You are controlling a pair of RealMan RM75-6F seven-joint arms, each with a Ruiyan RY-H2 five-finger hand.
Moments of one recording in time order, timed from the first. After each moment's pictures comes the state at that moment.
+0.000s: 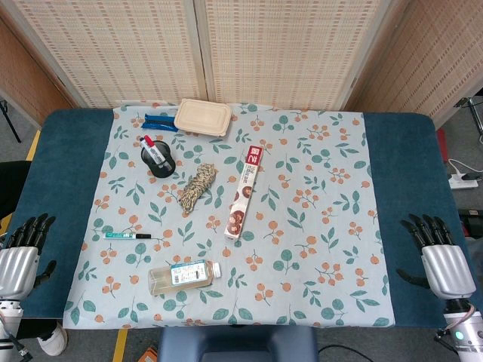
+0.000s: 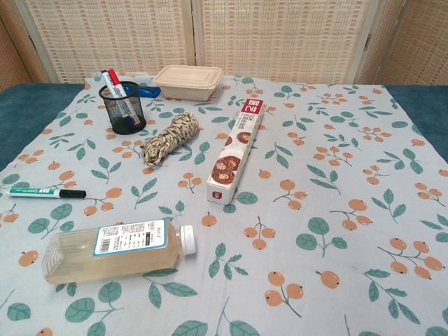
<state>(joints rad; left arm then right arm) -0.14 -1.13 -0.07 -1.61 1.42 1.43 0.12 0.09 -1.10 0.04 -1.64 -1.51 1.43 -0.08</state>
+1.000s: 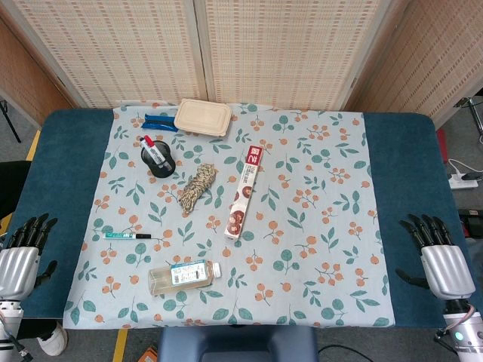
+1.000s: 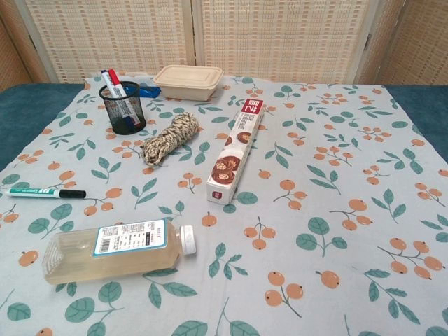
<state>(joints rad) -0.14 -1.13 -0.07 -1.62 1.43 1.44 0.12 0.09 -1.09 0.03 -1.64 -1.52 1.44 -0.08</state>
